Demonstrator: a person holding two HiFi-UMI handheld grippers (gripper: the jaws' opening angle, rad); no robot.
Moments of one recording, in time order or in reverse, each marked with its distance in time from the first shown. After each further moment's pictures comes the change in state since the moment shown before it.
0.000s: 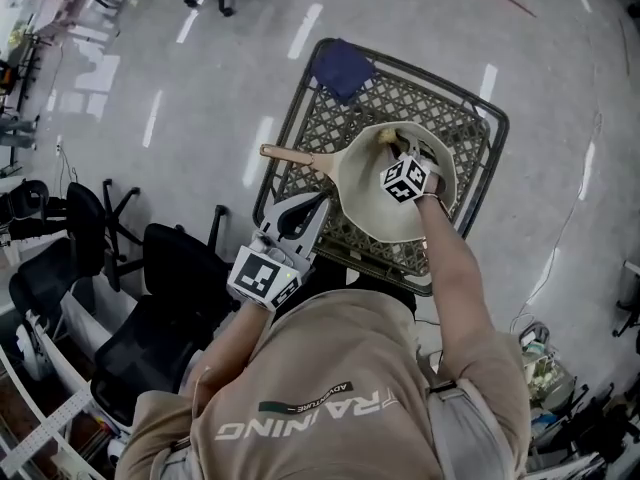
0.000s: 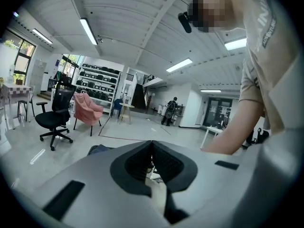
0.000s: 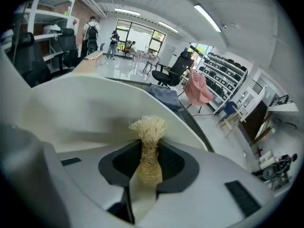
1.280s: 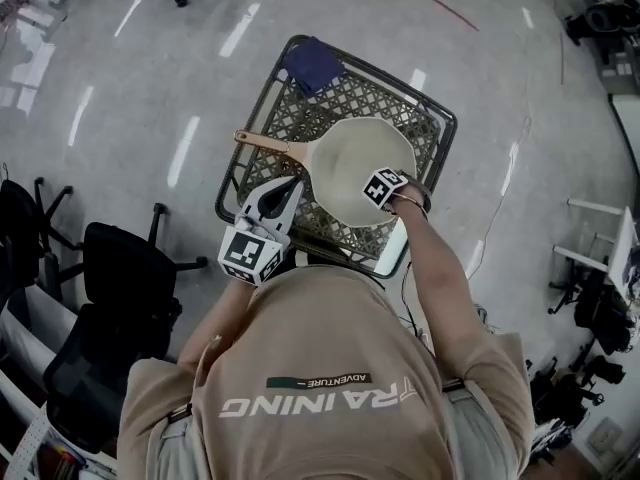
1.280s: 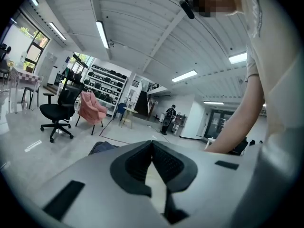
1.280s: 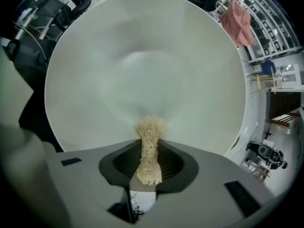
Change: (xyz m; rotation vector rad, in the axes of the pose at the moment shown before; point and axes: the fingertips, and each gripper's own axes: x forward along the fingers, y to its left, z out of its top) left arm -0.031 0.033 -0.031 -0.094 -0.107 -0.002; right arm -0.106 0.059 -0.146 -0.089 0.873 0.308
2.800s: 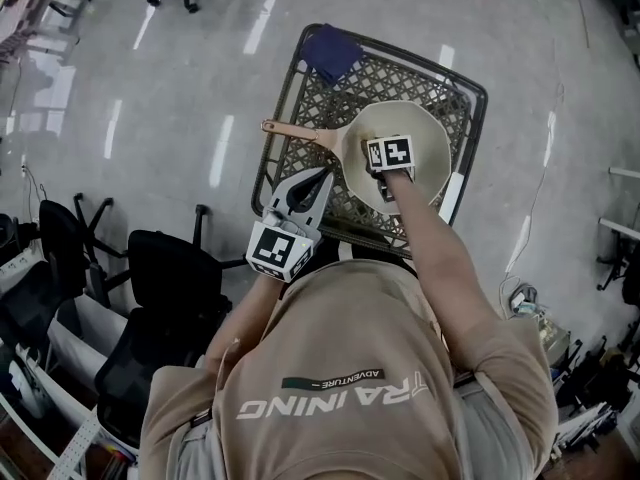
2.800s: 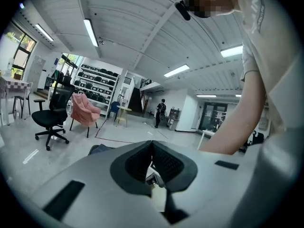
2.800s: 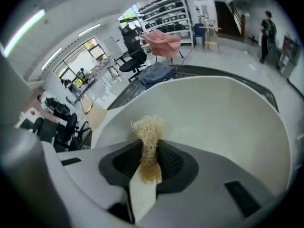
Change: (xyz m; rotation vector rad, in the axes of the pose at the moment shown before) left arm 0.003 -0.007 0.011 0.080 0.053 -0.066; right arm -0.086 0.003 0.166 0.843 -0.736 0.333
